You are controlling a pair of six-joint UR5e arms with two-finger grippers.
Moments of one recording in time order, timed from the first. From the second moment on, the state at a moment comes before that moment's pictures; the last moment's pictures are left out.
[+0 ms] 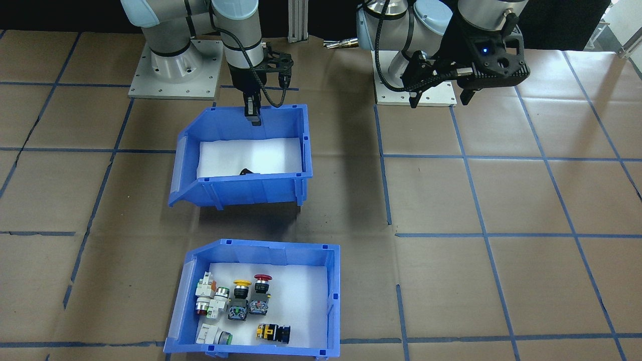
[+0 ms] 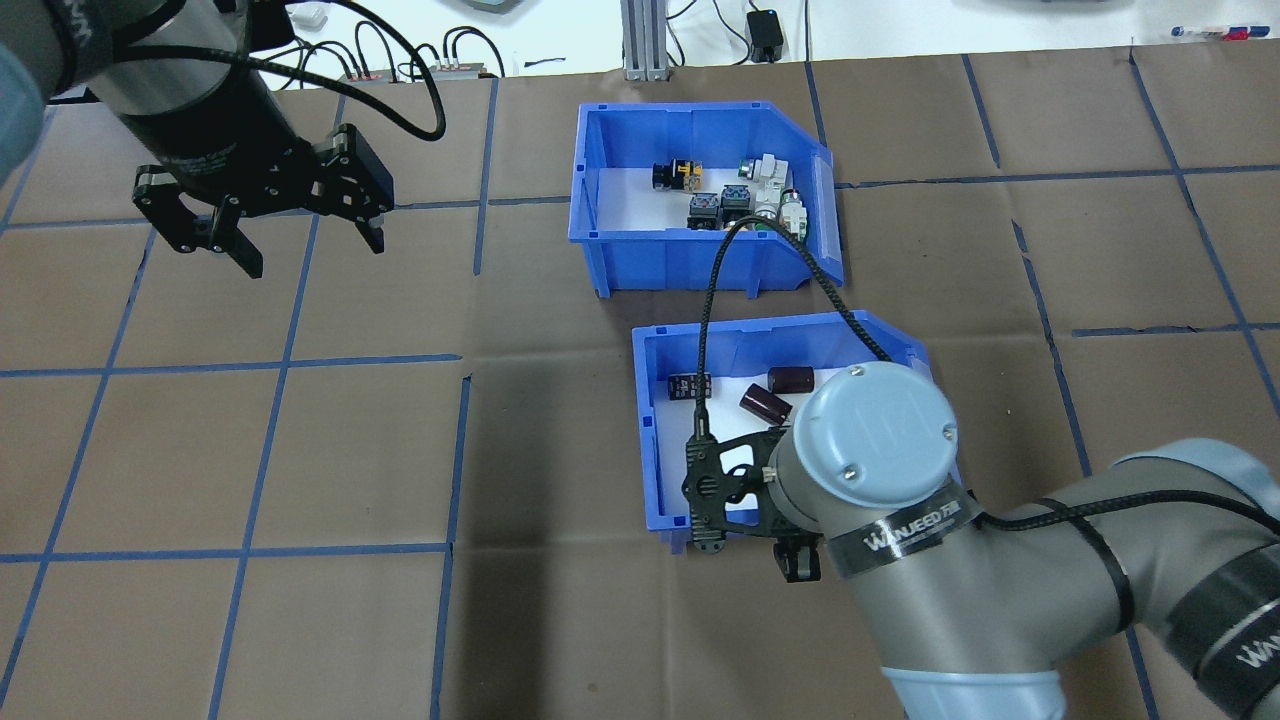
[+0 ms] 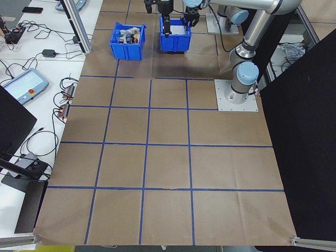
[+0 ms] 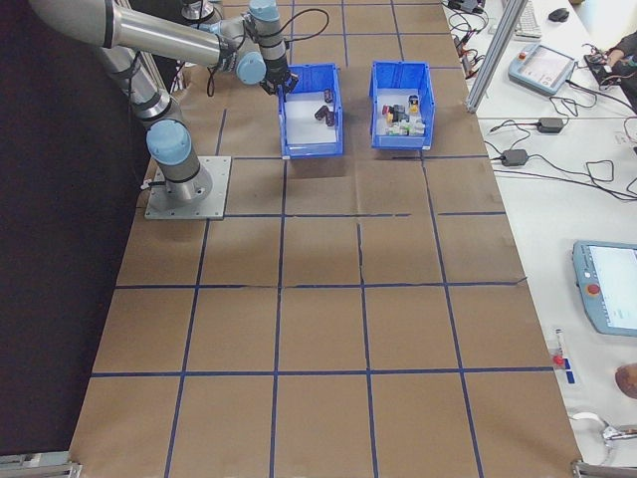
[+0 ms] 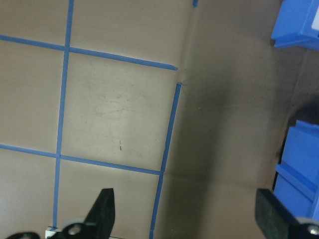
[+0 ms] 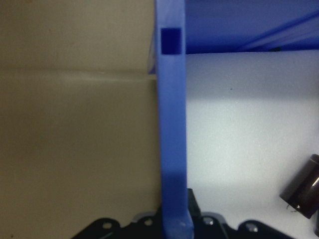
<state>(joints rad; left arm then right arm) -1.56 -1.49 -1.56 -1.69 1.57 -0.04 2.01 -1.72 2.26 -2.22 -1.58 -1.16</state>
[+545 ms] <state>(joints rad) -1.56 -1.47 -1.57 -1.69 1.57 0.10 2.08 -1.65 2.23 -2.27 -1.59 -1.06</state>
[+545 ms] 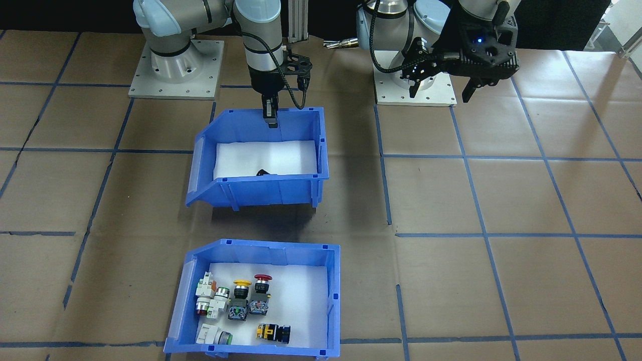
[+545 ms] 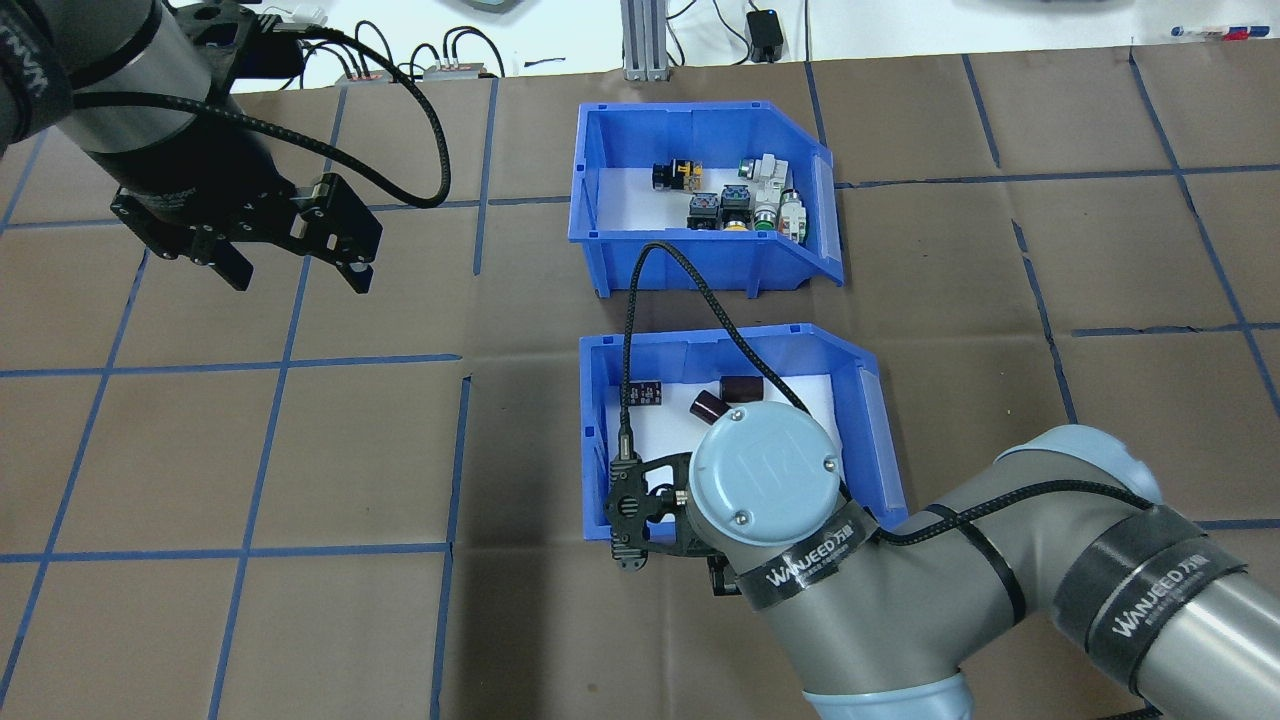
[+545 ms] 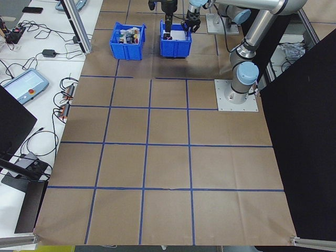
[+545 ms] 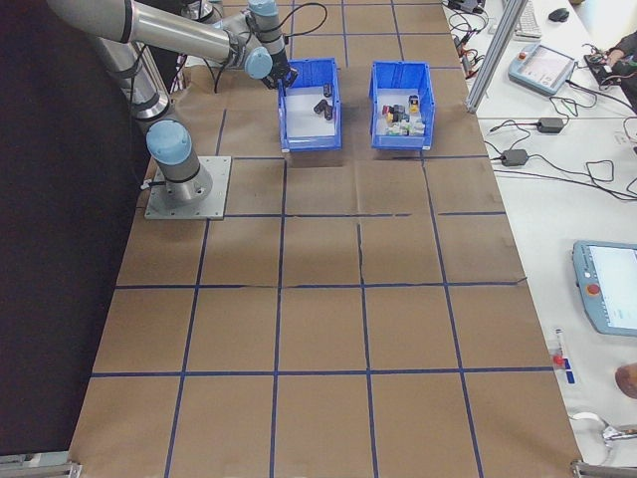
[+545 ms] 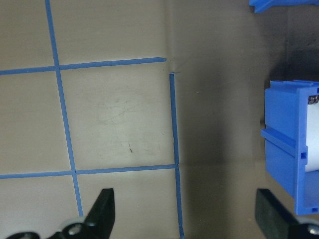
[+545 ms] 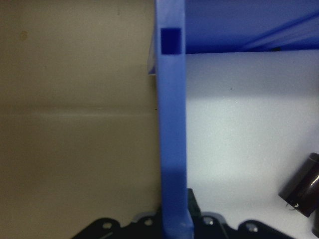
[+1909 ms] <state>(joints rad) -1.55 -1.48 -1.56 -1.63 1.57 0.09 2.04 -1.68 2.12 -2.15 -1.59 -1.00</state>
